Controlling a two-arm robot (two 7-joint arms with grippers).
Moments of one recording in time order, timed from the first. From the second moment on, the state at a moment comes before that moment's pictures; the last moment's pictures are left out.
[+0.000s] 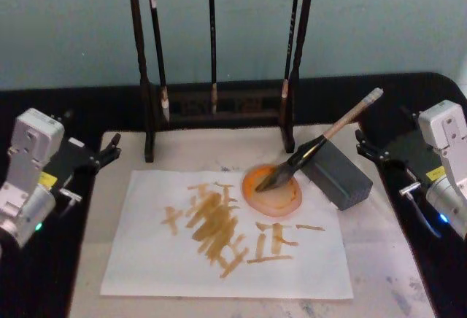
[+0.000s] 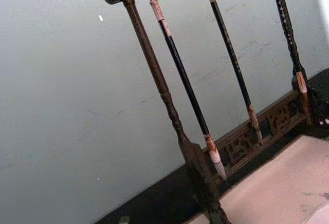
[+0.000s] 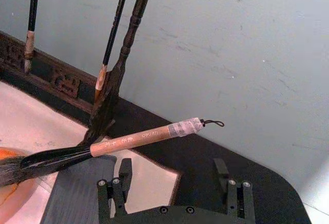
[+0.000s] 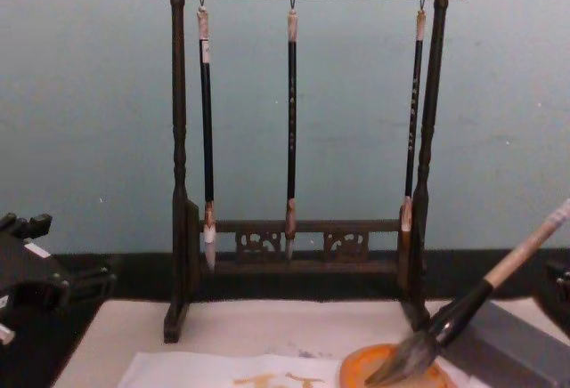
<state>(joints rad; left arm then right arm) -0.20 0.60 0.45 -1.41 -0.25 -0.12 0.03 0.20 0.60 -0.45 -1.41 0.25 -0.12 -0.03</state>
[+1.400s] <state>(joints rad) -0.20 0.60 0.45 -1.41 -0.25 -0.12 0.03 0.05 0.44 -0.19 -1.56 0.81 0.17 0.17</state>
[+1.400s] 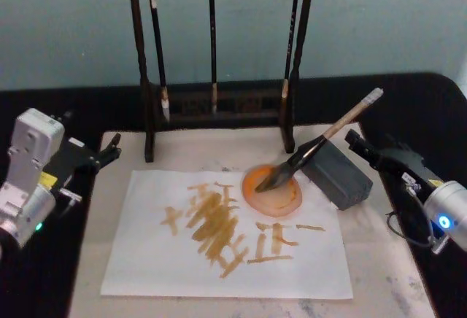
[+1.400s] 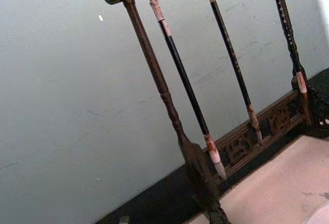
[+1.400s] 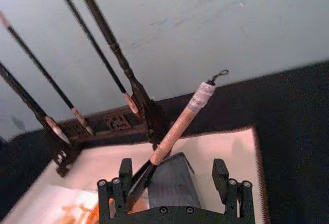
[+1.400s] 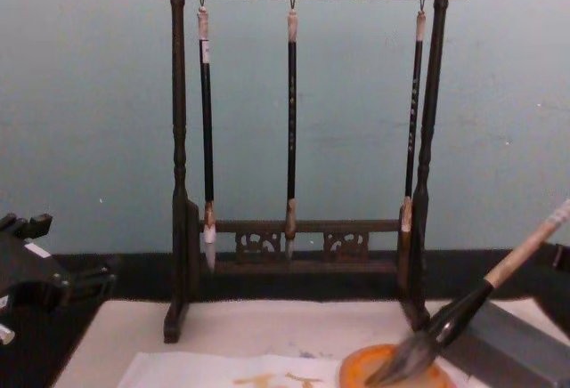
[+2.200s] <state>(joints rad) -0.20 0.60 0.45 -1.41 -0.25 -0.12 0.03 0.22 0.36 -0.21 -1.34 1.00 0.20 0.23</state>
